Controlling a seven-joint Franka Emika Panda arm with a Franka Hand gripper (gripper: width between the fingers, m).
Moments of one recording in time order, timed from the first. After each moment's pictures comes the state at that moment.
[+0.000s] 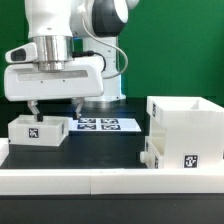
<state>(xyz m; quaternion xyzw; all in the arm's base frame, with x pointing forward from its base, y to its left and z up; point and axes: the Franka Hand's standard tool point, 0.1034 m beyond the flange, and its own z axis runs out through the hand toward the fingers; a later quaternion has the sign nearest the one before) 0.417 -0.118 0.036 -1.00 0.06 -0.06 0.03</state>
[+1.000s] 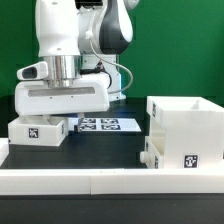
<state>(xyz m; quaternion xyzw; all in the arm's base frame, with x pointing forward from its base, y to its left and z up) 0.398 -0.103 0.005 -1.00 0.05 -0.06 0.03</state>
